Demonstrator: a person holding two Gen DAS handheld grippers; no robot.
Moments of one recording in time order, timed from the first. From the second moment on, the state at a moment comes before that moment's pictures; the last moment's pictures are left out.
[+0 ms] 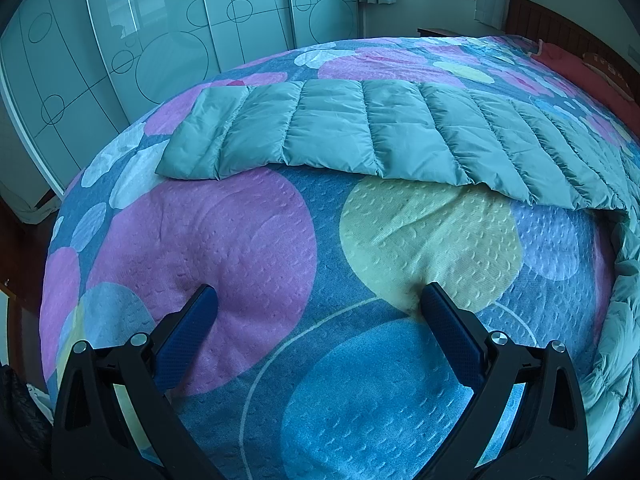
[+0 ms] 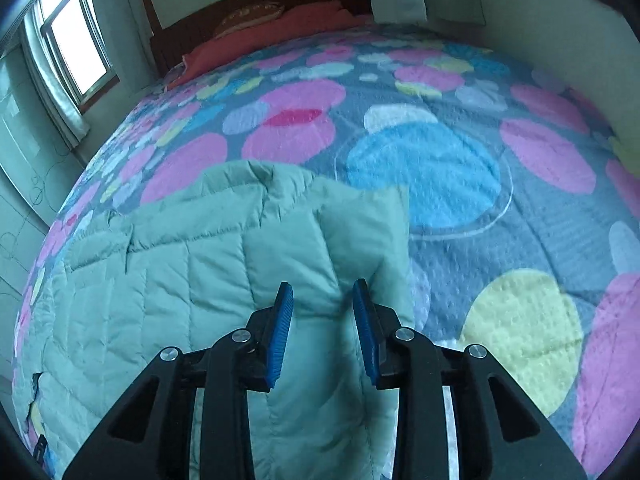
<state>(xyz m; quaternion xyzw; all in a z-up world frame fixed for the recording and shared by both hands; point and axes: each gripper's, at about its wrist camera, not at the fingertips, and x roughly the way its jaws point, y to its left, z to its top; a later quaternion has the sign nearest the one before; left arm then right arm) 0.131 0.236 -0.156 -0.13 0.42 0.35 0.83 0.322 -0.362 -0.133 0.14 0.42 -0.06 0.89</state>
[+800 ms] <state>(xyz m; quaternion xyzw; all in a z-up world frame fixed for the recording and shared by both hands) 0.131 0.236 -0.156 -0.13 0.42 0.35 0.83 0.277 -0.292 -0.149 0.10 0.44 -0.03 0.89</state>
